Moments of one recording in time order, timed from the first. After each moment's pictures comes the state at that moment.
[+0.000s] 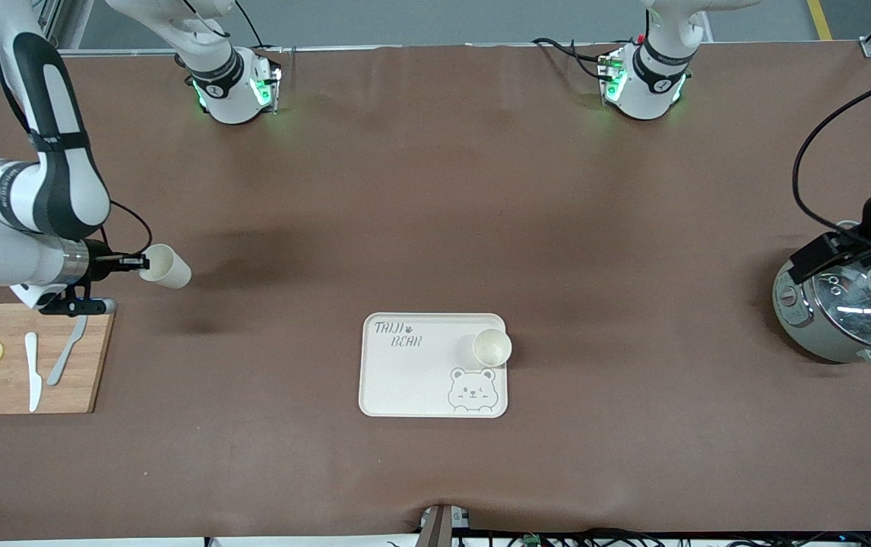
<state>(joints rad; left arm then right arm) 0.04 0.19 -0.12 -1.32 0.08 1.59 -0.31 -0.03 0.29 -0.09 -1.87 0.11 1.86 -0.14</state>
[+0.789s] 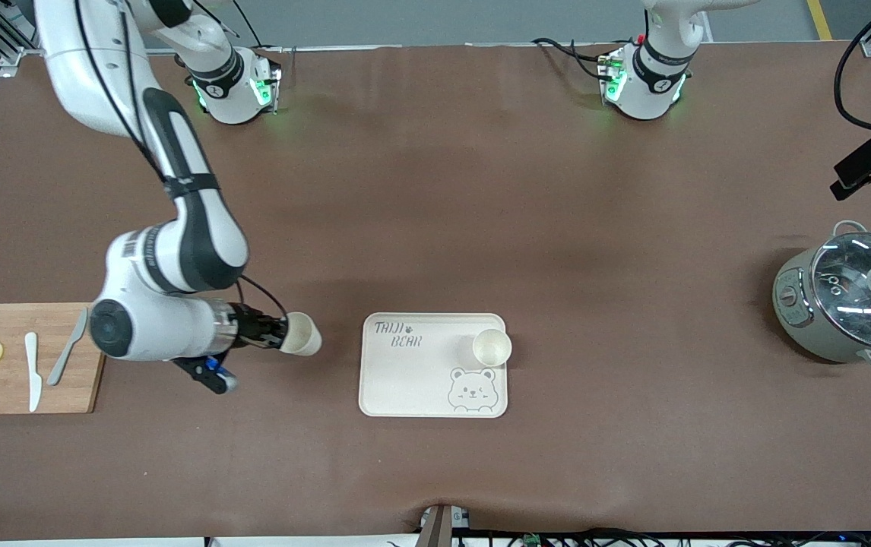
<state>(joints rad) 0.07 0.03 -0.12 -1.36 0.08 1.44 -0.23 0.33 0.71 -0.08 -1.32 0.39 1.83 0.74</state>
